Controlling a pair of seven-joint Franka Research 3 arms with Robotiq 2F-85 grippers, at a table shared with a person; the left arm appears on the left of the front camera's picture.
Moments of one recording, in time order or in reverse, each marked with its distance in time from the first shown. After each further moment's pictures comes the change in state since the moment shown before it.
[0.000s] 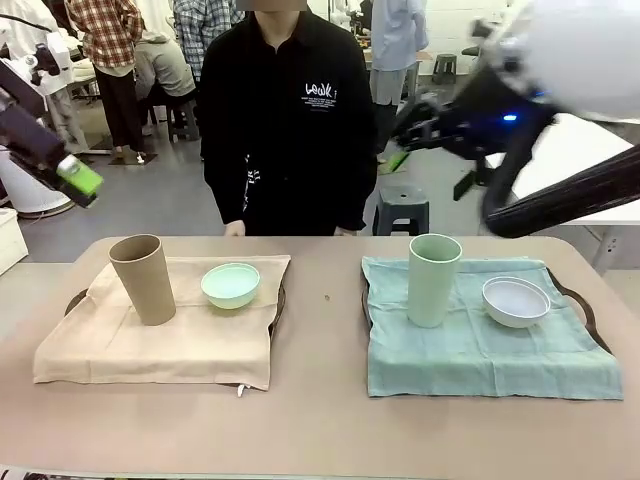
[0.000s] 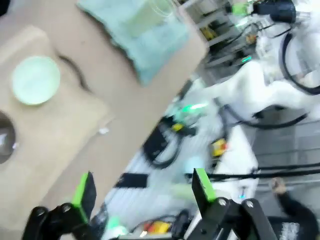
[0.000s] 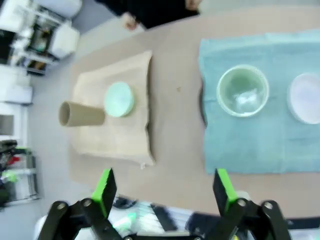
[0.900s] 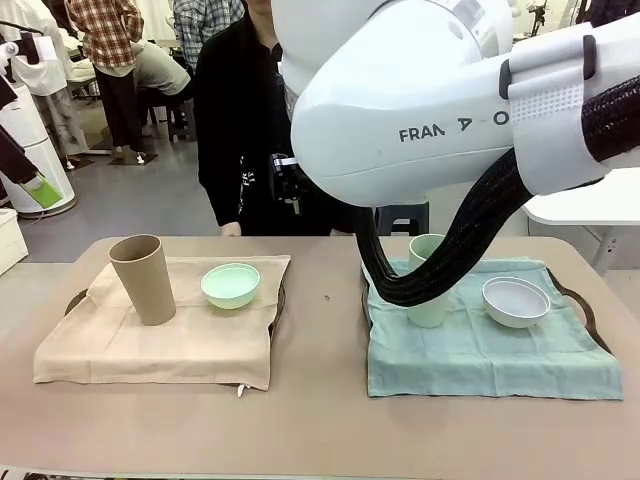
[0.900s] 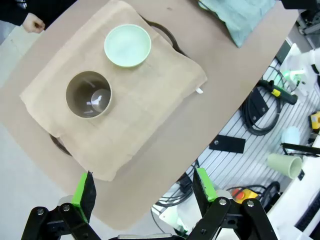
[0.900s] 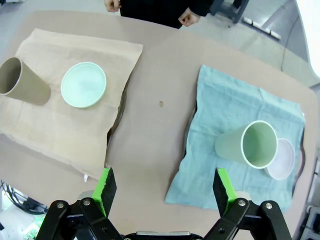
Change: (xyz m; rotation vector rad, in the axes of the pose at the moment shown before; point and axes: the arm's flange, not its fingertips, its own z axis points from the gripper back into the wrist) left arm -0.009 -0.034 0.028 0.571 0.184 -0.209; right arm -0.037 0.155 -0.125 -0.453 -0.025 0.536
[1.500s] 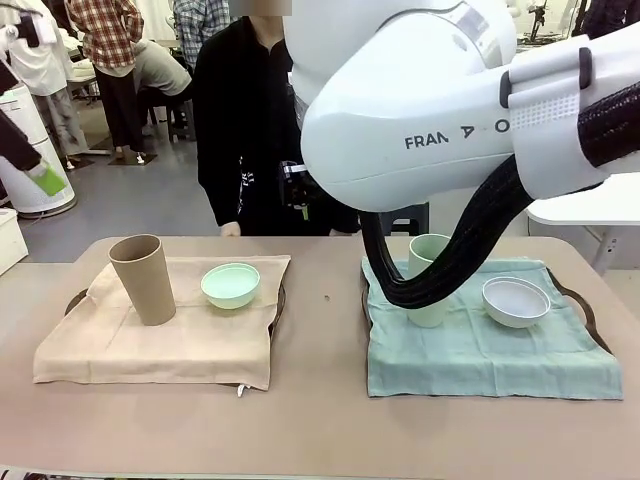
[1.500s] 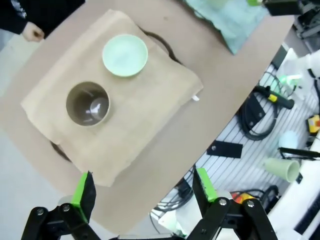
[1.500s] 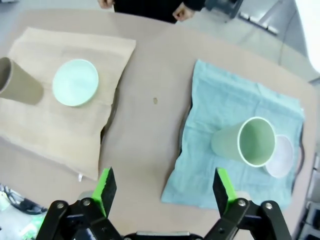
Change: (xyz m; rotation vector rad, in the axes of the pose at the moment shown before) left arm 0.006 -0.003 0.006 -0.004 -0.025 -0.003; right arm -0.002 -0.006 -0.009 -0.010 0.017 -0.008
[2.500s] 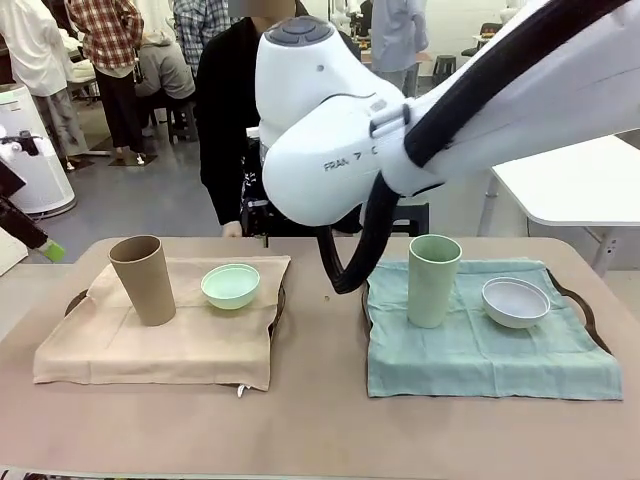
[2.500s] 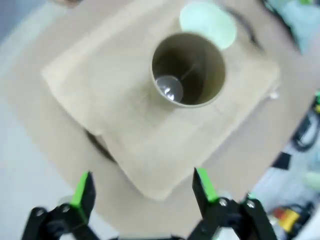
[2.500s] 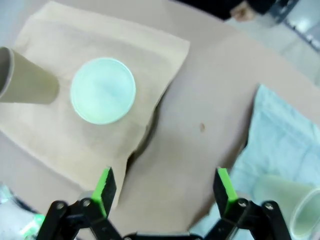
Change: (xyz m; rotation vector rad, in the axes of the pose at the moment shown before) left arm -0.074 0.123 -0.113 0.081 -0.013 0.101; right arm 0.044 0.044 -0.107 0.143 0.094 0.119
